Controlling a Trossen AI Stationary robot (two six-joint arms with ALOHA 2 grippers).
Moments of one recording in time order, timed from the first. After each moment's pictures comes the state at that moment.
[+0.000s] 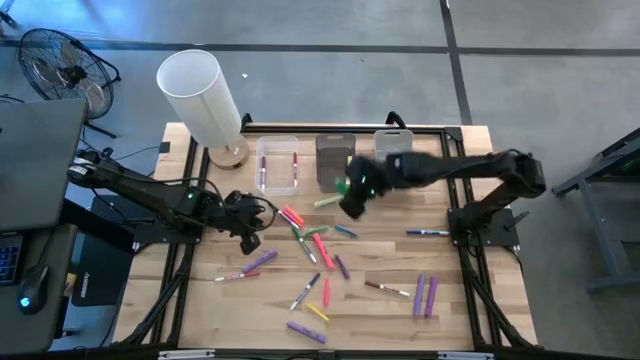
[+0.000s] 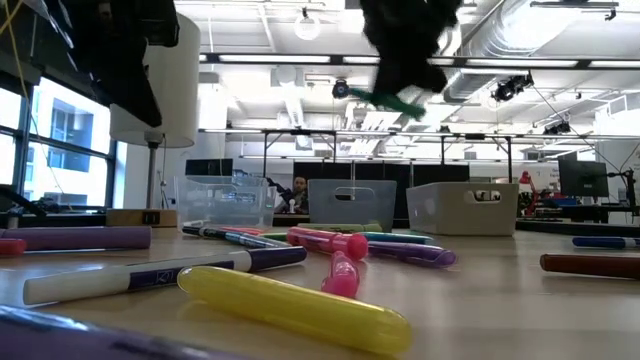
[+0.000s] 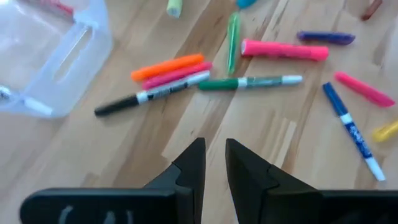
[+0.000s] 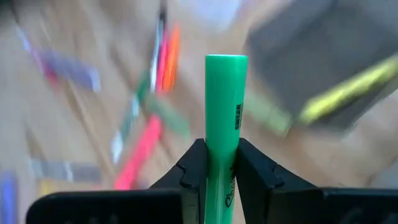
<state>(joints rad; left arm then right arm) -0.30 1.03 0.75 -0.66 -0.32 -0.71 -0.09 1.55 1.32 -0.72 0.08 0.57</state>
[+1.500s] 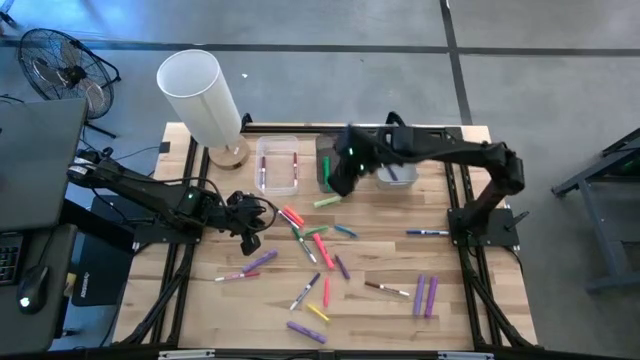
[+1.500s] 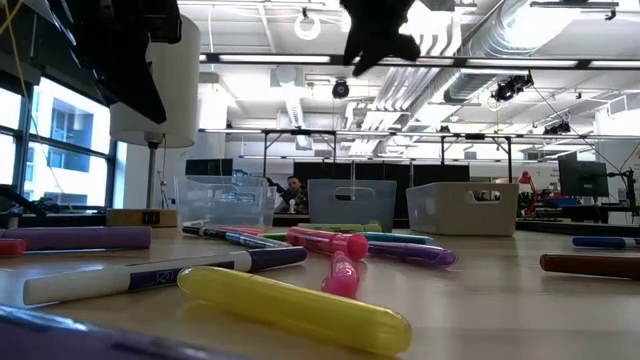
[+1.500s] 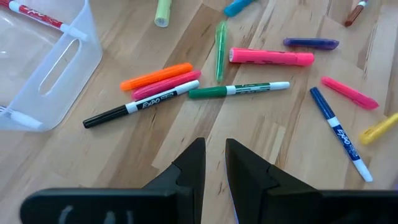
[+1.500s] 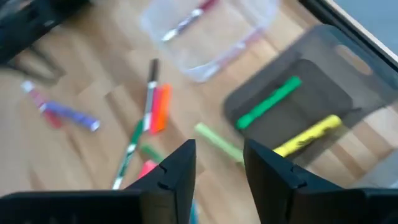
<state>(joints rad) -0.30 1.03 0.75 -0.63 -0.31 -0.69 -0.16 1.69 1.72 -0.97 0.10 0.49</state>
